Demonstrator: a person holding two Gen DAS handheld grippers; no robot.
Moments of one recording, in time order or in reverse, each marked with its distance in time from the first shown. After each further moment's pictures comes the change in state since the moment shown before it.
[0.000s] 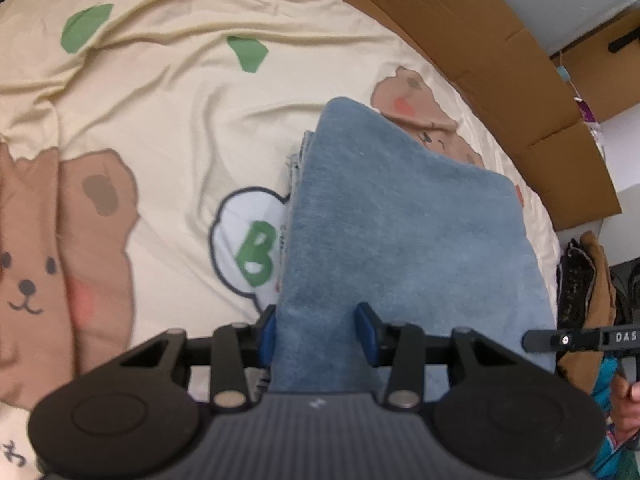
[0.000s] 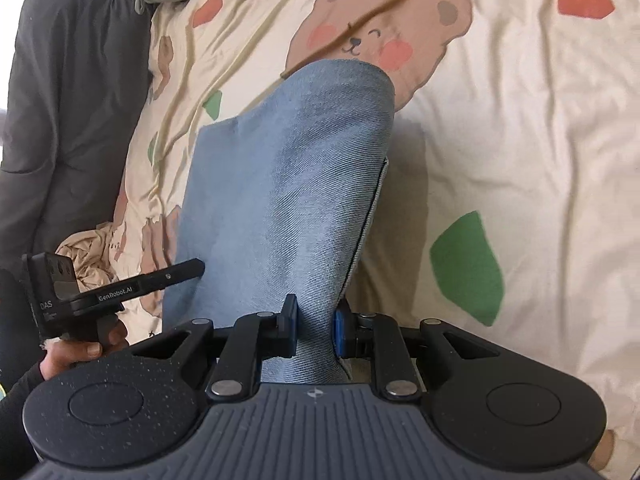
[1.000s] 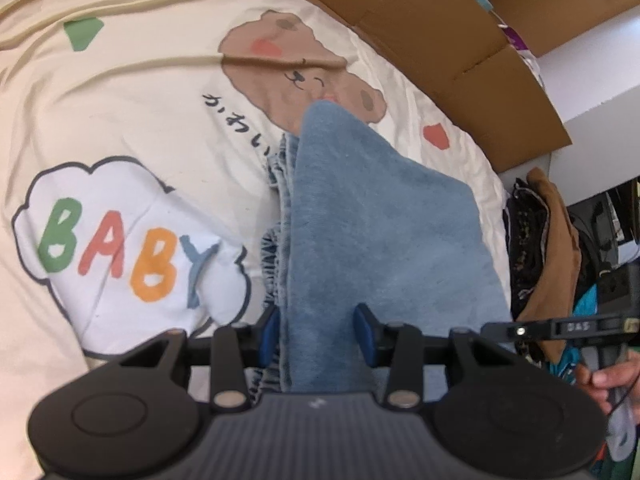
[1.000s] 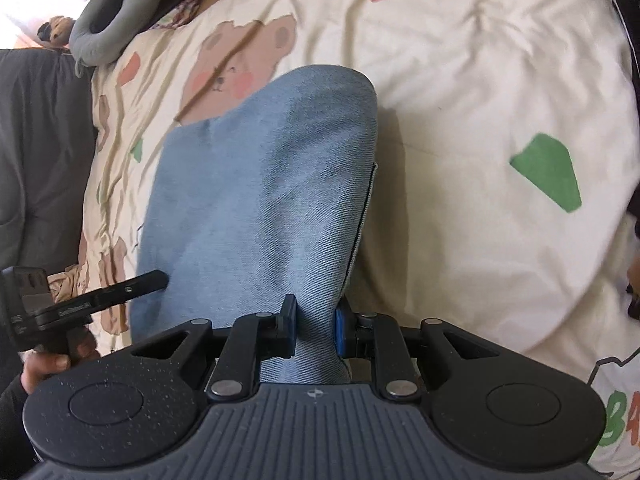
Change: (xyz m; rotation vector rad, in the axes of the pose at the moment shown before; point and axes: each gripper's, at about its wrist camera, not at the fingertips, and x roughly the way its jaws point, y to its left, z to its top) left arm 0.045 -0.091 -0.020 0.154 0.069 -0.131; right arm -0.060 -0.119 -0.052 0.151 -0.102 -0.071
